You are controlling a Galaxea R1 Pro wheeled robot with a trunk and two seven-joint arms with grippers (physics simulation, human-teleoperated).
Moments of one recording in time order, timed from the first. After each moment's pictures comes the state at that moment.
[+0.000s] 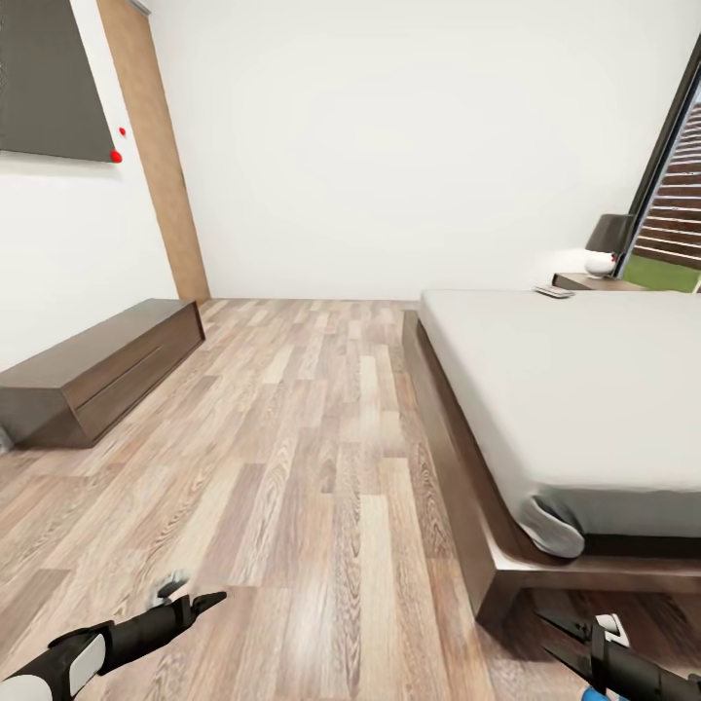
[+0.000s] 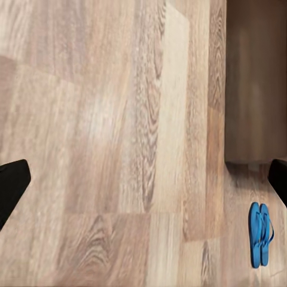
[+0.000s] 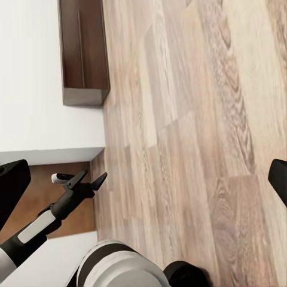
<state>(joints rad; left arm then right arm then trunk) -0.60 0.29 0.28 -0.14 0.15 0.28 -0.88 -0.44 -0.51 0.23 -0.22 -0.83 0.58 1.31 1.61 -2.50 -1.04</state>
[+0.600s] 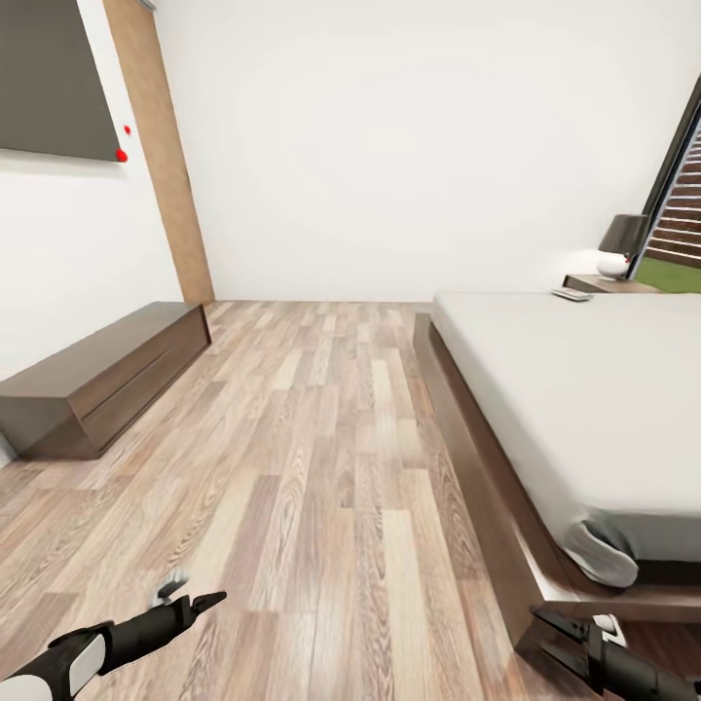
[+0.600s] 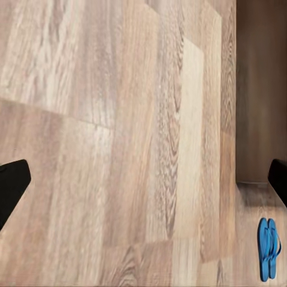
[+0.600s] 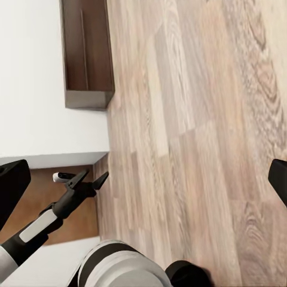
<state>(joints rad) -0.60 0.29 0.28 -0.14 0.15 0.28 -0.88 -0.44 -0.50 0.23 -0.22 -0.83 0.57 1.32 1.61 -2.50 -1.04</state>
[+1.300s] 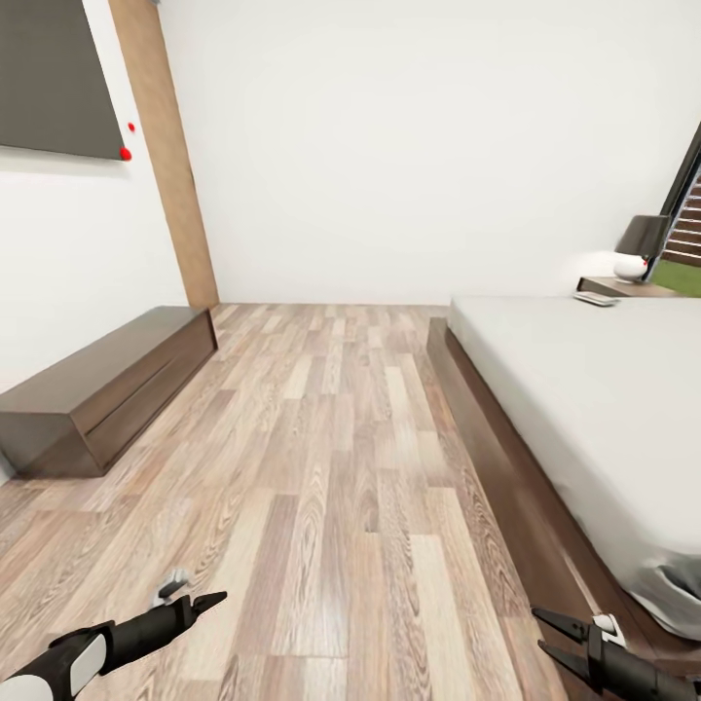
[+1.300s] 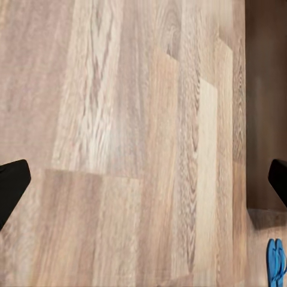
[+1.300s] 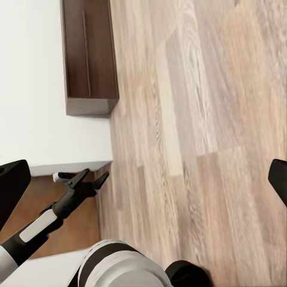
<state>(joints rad) -0.60 0.29 0.28 -0.14 0.15 0.28 -0.88 -0.44 -0.50 0.23 -0.22 -0.83 0.57 1.32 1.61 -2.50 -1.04</state>
